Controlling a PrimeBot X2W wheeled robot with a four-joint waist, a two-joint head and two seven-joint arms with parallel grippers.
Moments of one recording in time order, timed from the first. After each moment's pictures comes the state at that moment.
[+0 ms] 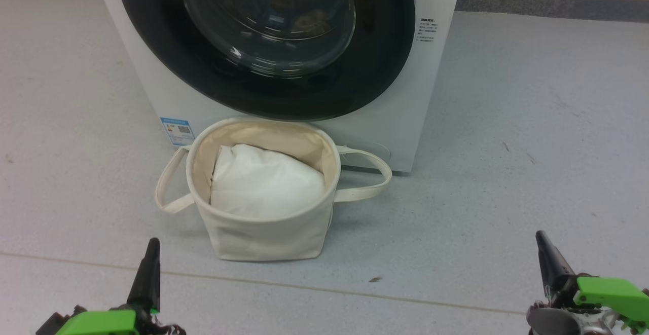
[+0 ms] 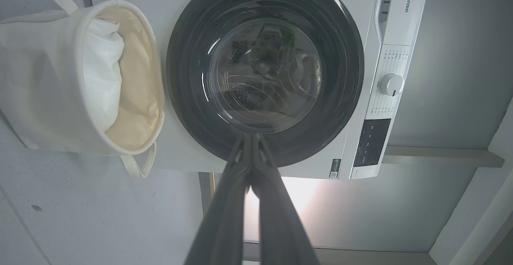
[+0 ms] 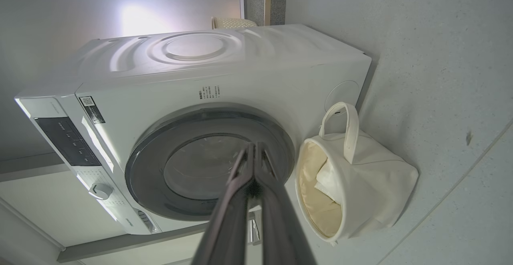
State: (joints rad) left arm -0.06 0.04 0.08 0.28 -1.61 -0.12 0.11; right arm -0.06 -0.05 -0.13 0.27 1.62 0.13 0.10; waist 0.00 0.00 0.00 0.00
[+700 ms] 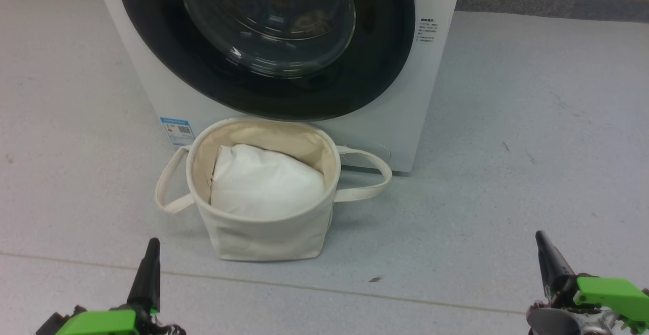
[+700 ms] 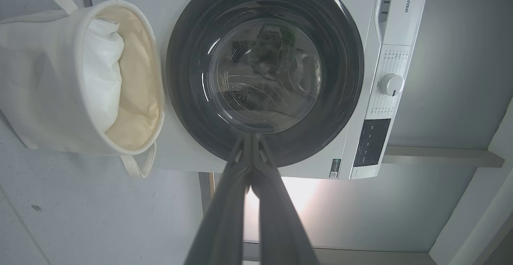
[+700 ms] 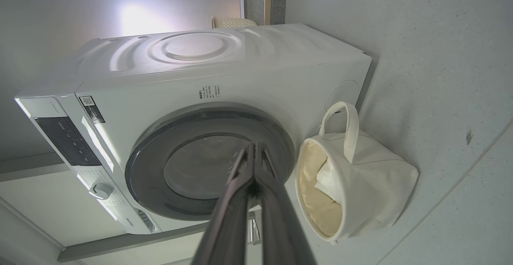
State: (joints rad) left arm -0.06 0.04 0.08 0.28 -1.61 -0.12 0.11; right arm -0.06 -0.05 -0.13 0.28 1.62 0.13 0.10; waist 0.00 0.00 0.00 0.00
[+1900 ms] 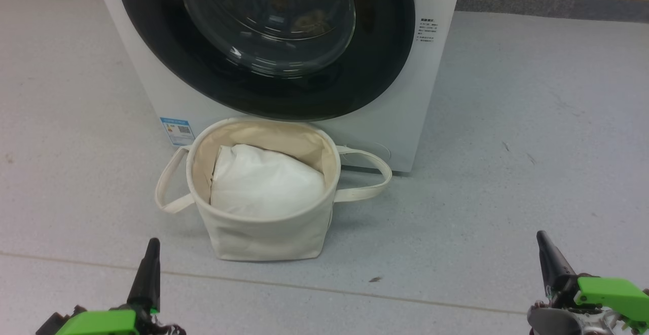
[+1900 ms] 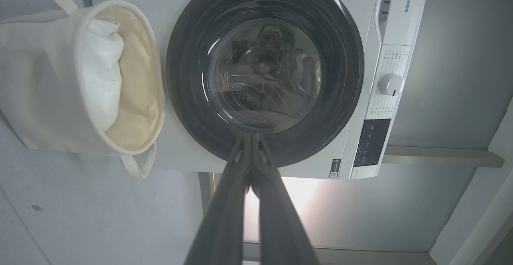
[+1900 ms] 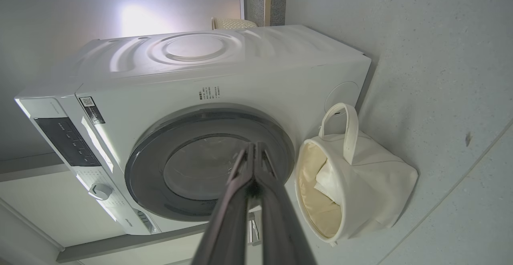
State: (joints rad) left arm -0.06 0.04 0.08 0.28 -1.61 -0.12 0.11; right arm -0.06 -0.05 -0.13 0.28 1.61 0.13 0.10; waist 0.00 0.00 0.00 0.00
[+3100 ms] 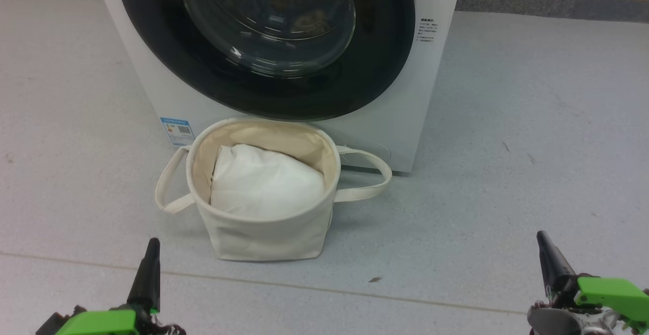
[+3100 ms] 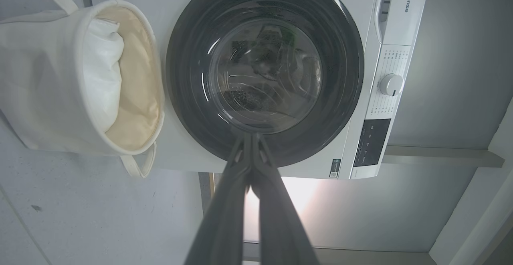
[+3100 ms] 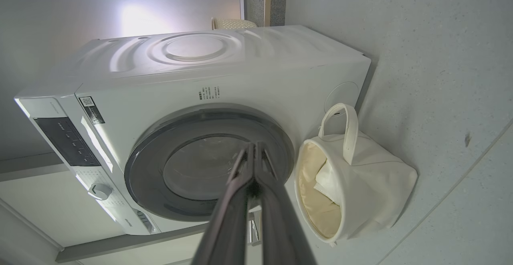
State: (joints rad) left arm -0.06 0.04 0.08 0.28 -1.61 -0.12 0.11; right arm -0.06 -0.05 -0.13 0.28 1.61 0.13 0.10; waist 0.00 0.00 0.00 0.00
